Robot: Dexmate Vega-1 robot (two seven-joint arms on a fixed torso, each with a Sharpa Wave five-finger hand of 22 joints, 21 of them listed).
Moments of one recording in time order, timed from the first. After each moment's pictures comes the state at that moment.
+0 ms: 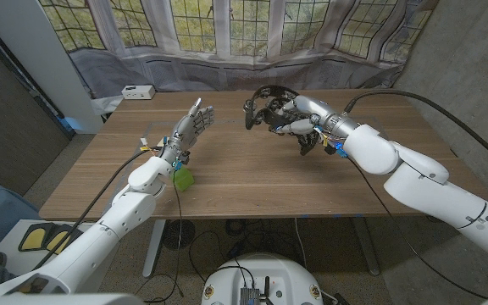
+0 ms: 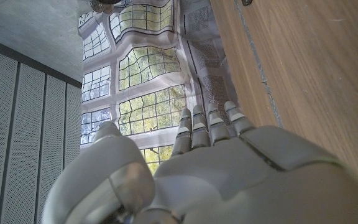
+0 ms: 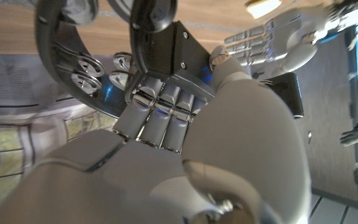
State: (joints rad) left arm 0.96 0.59 0.34 -1.50 -0.71 -0.33 -0.12; left_hand 0.38 0.13 0.01 0.00 0.18 0.26 0.11 0.19 0.18 0.24 0.10 0.22 0.20 0.19 0.12 0.19 0.18 0.08 0.16 0.20 0.18; right arm -1.02 -0.88 -0.36 -2.25 -0.21 -0.26 -0.02; right_hand 1.24 0.06 0.31 -0.15 0.20 0.95 0.01 0.29 0.23 1.02 -0.02 0.32 0.24 1.01 -0.12 0.37 0.47 0.99 -0.13 0.53 0.19
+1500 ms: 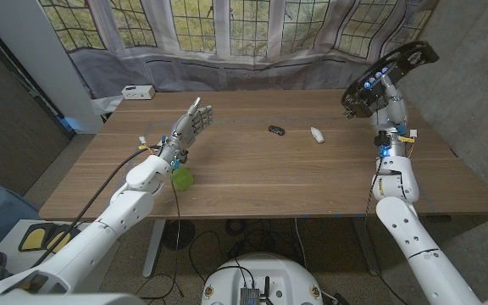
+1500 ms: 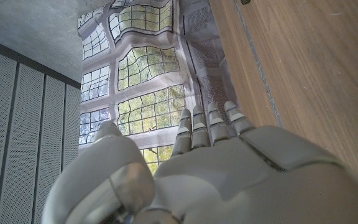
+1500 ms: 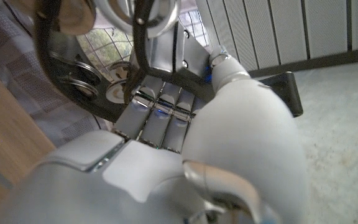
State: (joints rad) left arm 0.95 0.59 0.34 -1.48 -0.72 -0.33 -0.15; left_hand 0.38 0.13 0.01 -0.01 0.18 0.26 0.11 0.19 0.18 0.24 0.10 0.21 0.20 0.19 0.12 0.19 0.18 0.08 0.16 0.20 0.18; right arm -1.19 -0.29 -0.04 -1.79 1.19 0.52 0.11; right_hand 1.24 0.06 0.30 -0.15 0.20 0.94 0.00 0.29 0.23 1.01 -0.03 0.32 0.24 1.01 -0.12 0.36 0.47 0.97 -0.14 0.55 0.18
